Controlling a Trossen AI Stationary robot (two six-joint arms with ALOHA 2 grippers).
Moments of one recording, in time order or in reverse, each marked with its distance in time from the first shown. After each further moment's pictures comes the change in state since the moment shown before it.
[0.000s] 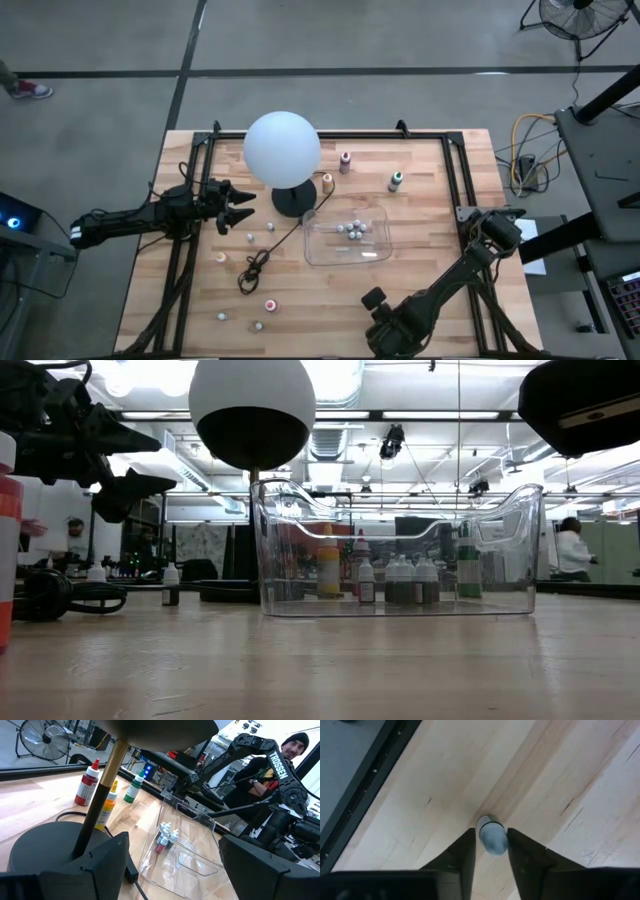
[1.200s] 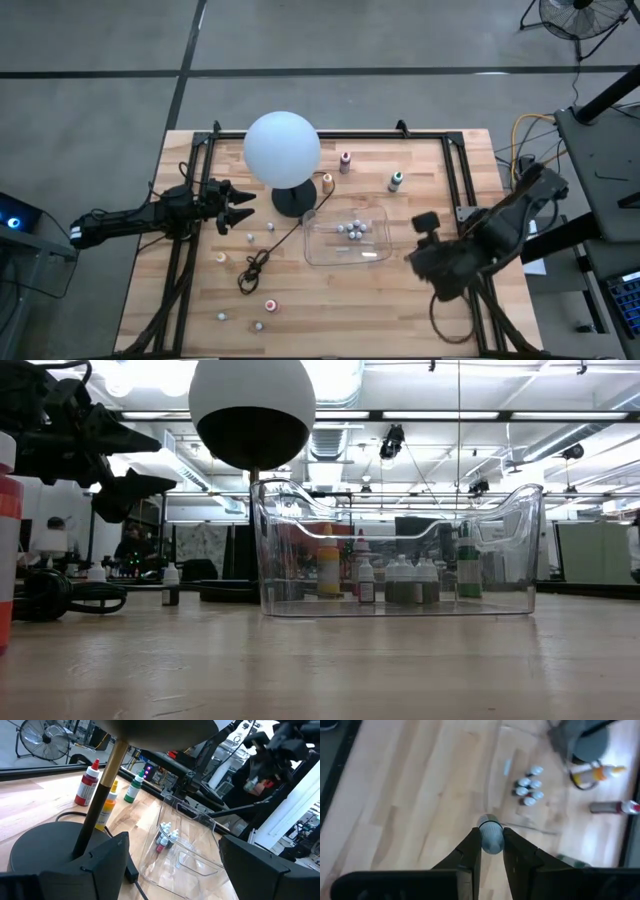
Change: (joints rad) left arm 0.000 0.000 0.000 0.000 0.000 0.000; right arm -0.081 -0.560 0.187 -0.650 0.270 0.153
